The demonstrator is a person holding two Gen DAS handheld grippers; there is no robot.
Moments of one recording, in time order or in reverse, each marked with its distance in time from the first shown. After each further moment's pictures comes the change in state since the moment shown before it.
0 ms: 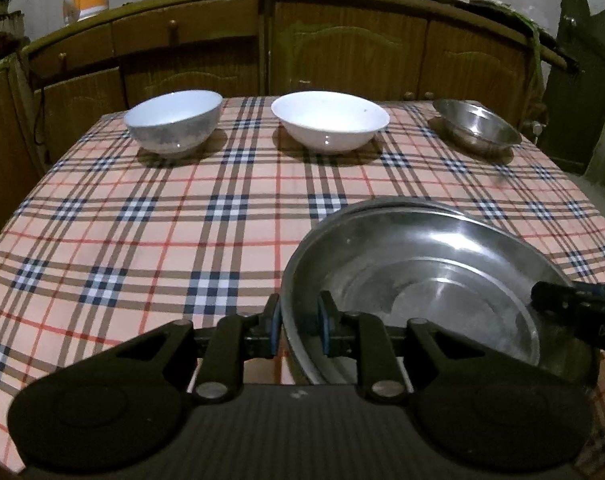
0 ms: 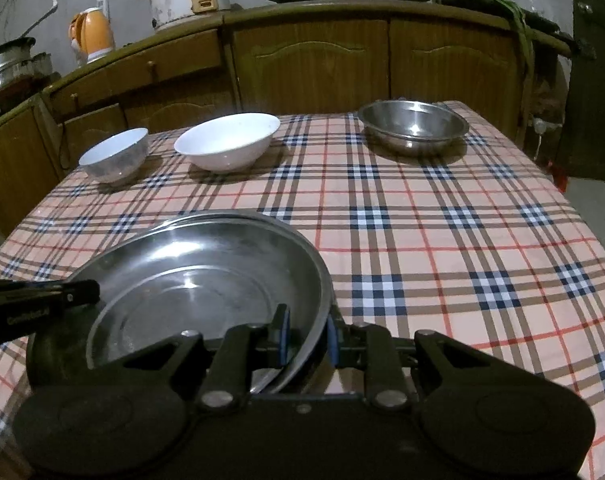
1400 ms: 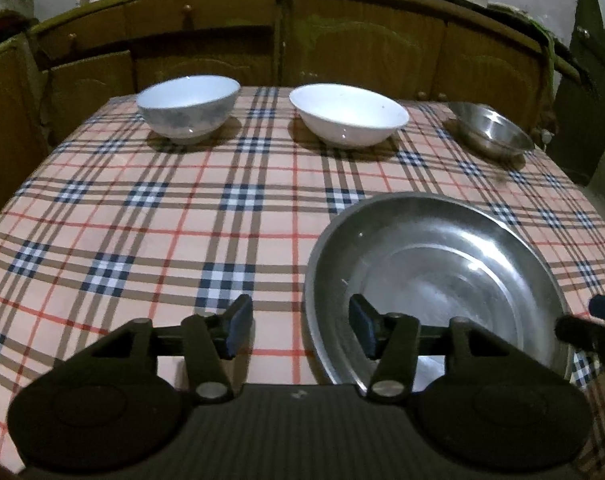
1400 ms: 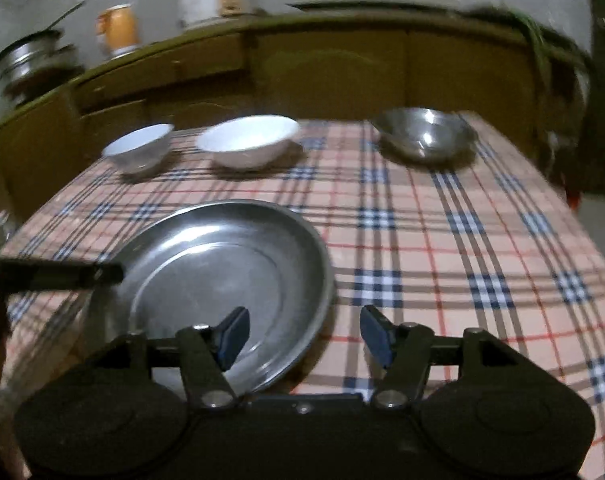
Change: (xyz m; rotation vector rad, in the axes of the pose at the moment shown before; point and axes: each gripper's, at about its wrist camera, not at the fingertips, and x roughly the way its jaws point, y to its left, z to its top) left arm 0.008 0.014 0.002 -0.045 0.027 -0.009; right arm -0.009 -0.013 -0.006 -0.024 0.001 0.058
